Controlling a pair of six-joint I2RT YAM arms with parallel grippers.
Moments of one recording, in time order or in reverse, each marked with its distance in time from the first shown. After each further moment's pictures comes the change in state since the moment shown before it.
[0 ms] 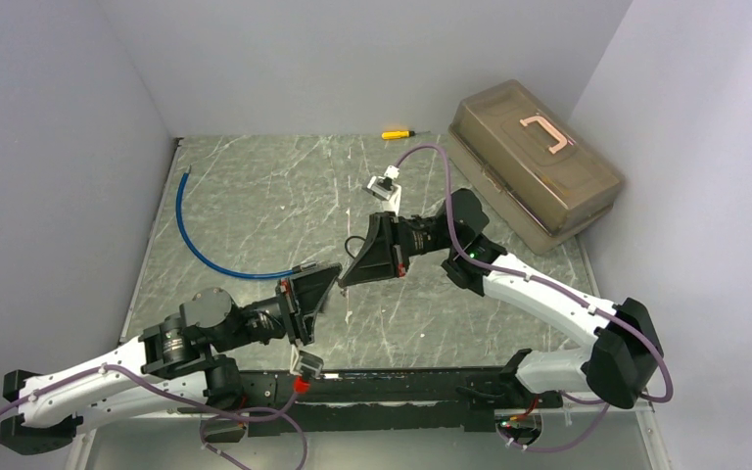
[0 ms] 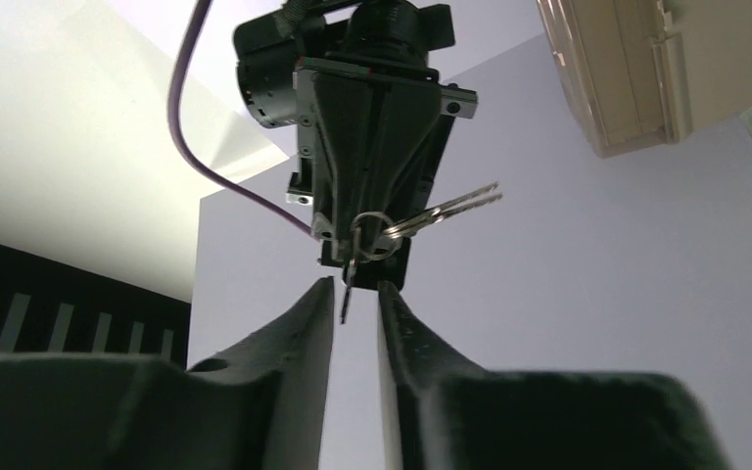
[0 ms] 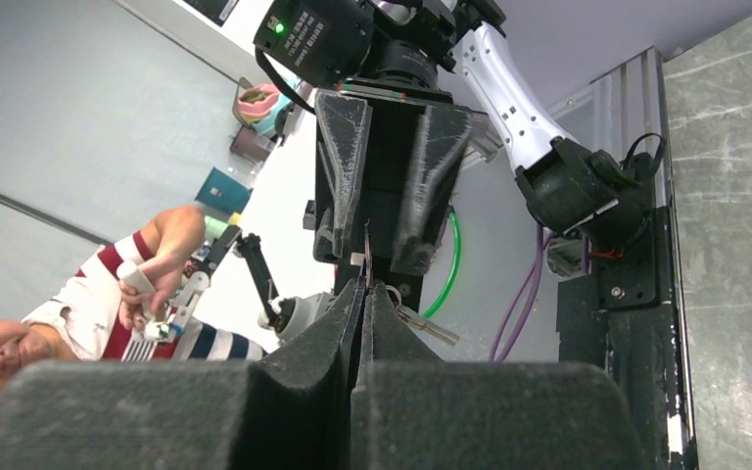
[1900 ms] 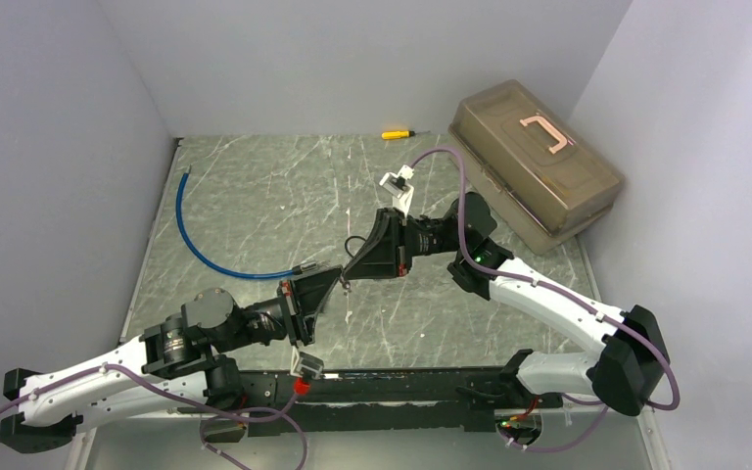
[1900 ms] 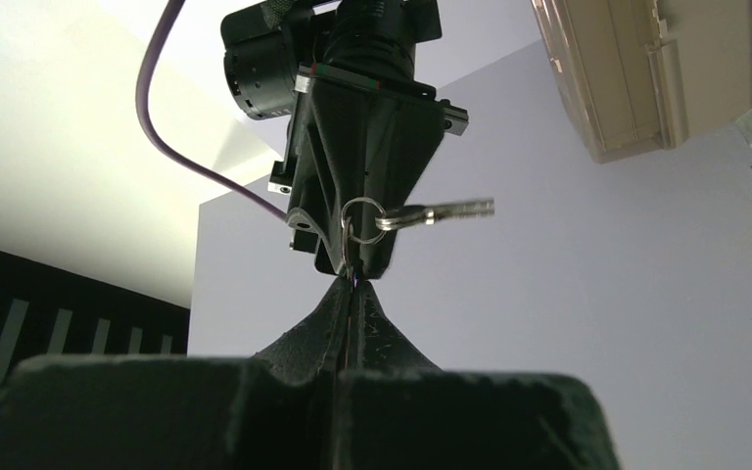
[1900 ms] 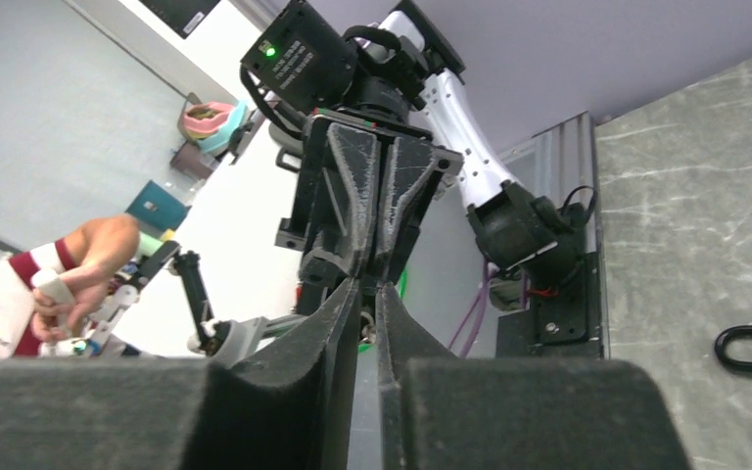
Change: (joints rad) left arm -0.003 0.011 0.000 0.001 -0.005 0.000; right arm -0.002 -0.050 -0.029 -0.008 0.087 -0.151
